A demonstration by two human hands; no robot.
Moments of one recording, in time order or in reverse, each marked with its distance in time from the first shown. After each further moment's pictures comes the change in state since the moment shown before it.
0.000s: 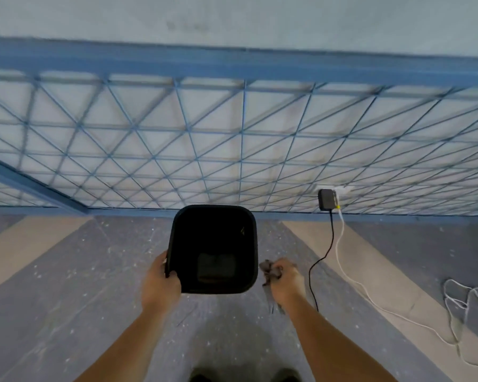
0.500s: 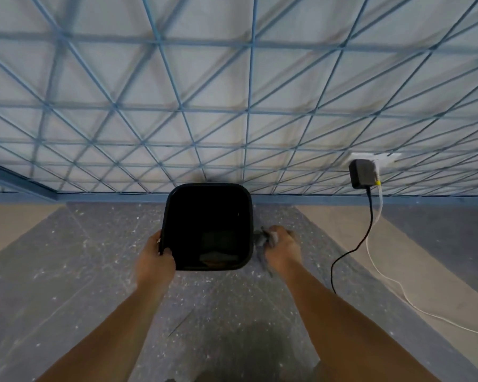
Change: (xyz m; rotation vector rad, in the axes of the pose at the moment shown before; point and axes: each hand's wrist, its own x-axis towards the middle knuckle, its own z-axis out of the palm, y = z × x) left_hand 0.118 -0.065 0.089 -0.008 0.042 -0.018; right_hand 0.150 0.022 0.085 -0.054 0.045 -0.138
